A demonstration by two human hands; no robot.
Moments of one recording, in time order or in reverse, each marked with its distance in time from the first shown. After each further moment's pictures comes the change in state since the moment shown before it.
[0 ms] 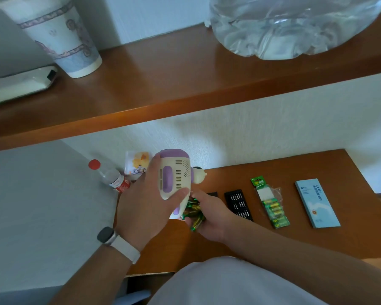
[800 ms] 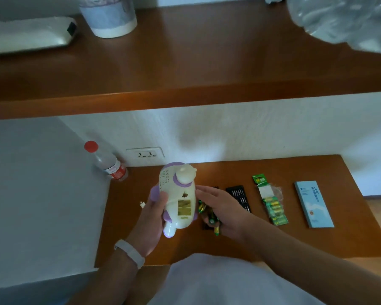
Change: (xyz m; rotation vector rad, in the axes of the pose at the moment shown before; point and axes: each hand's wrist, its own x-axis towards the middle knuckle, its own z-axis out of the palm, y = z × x) left_hand -0.026 -0.093 0.083 -1.327 -0.407 -0.368; right_hand 0.020 0.006 -0.018 -0.556 -0.120 -0.253
